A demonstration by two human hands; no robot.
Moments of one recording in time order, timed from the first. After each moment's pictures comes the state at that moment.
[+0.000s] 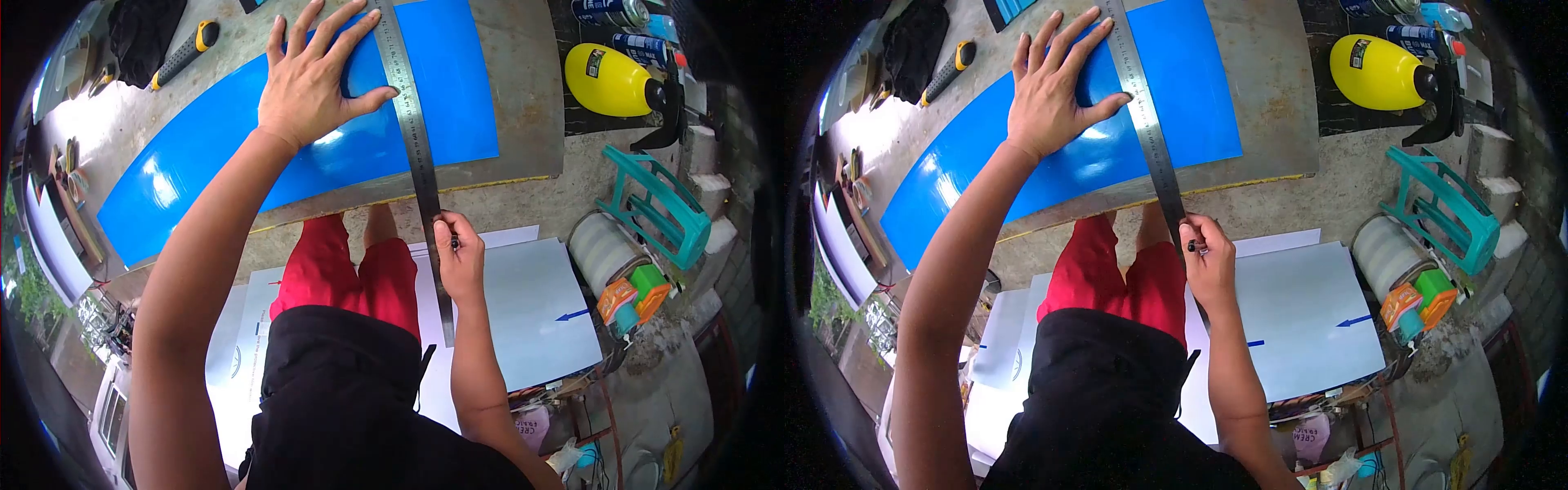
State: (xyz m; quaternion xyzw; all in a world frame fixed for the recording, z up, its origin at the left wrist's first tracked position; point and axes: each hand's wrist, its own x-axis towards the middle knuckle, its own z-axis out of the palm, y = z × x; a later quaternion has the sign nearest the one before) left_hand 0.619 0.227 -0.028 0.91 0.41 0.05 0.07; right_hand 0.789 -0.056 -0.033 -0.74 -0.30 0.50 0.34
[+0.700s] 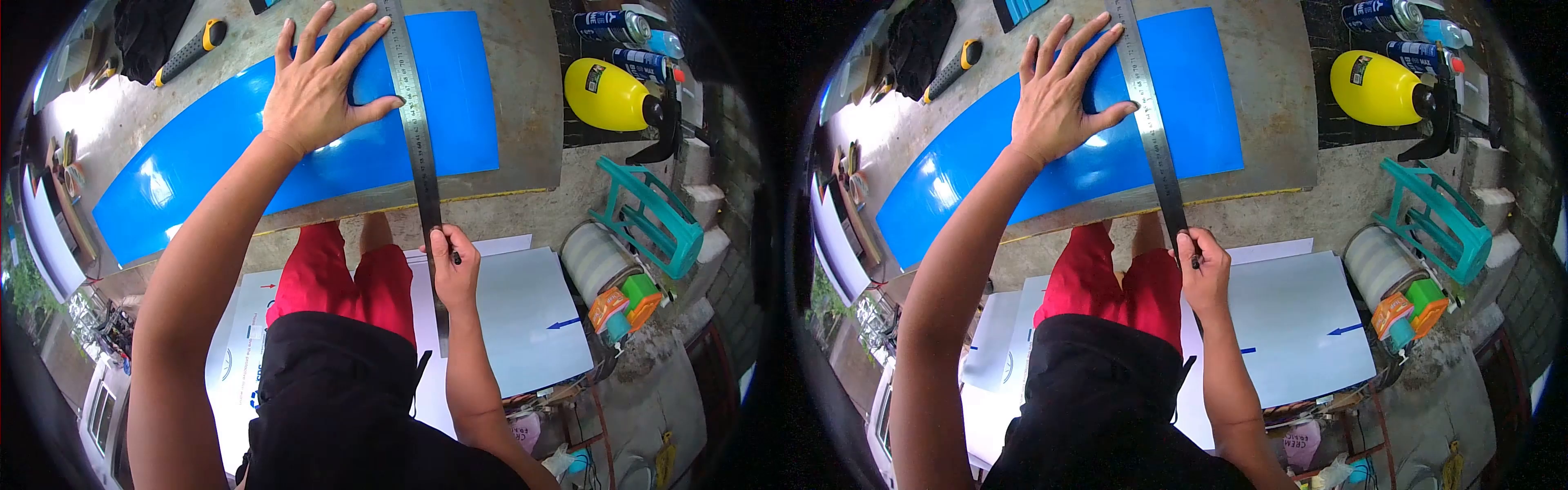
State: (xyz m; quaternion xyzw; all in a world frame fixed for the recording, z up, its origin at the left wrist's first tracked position) left_hand 0.616 0.225 -0.050 0.90 0.41 0.09 0.06; right_hand 0.783 -0.054 -0.028 -0.72 -0.27 0.53 0.36
